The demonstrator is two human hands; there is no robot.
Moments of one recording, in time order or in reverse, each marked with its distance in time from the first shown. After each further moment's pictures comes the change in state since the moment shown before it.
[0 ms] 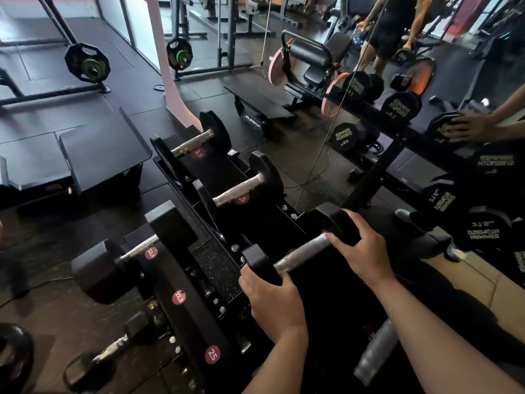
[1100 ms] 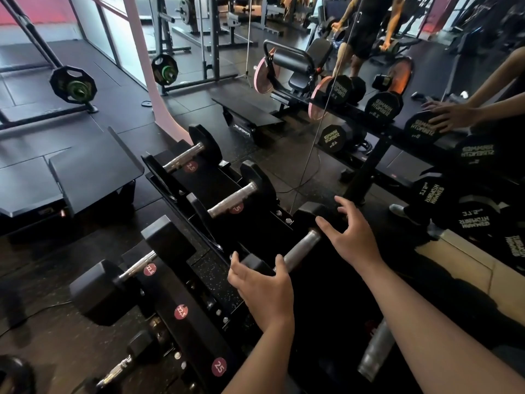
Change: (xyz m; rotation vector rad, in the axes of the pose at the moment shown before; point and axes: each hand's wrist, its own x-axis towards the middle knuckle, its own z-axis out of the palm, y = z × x) left_hand 0.030 0.018 -0.004 -0.023 -0.113 0.064; right_hand 0.024 -0.021 0.008 0.028 0.024 0.177
